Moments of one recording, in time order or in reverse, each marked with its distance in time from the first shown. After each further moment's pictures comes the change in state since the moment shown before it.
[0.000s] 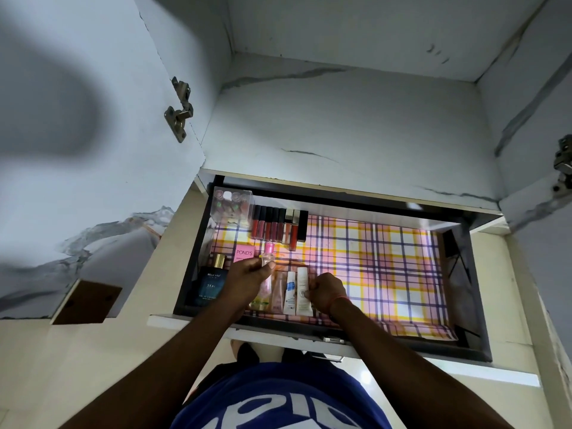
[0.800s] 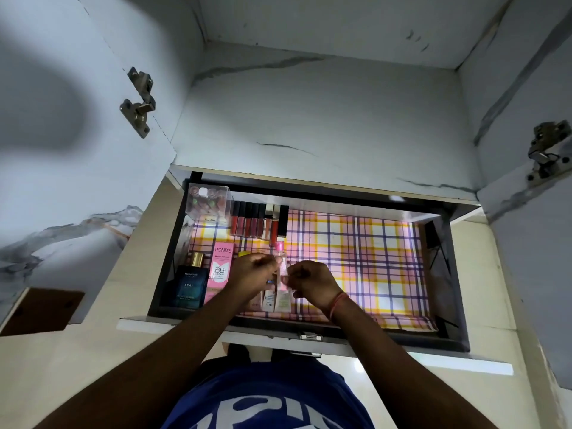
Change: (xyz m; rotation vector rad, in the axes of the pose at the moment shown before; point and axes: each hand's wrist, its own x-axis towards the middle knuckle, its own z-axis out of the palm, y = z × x) left_hand 0.017 0.001 0.053 0.114 -0.026 0.006; right_hand -0.043 -0.003 -0.043 0.557 -0.091 -0.209
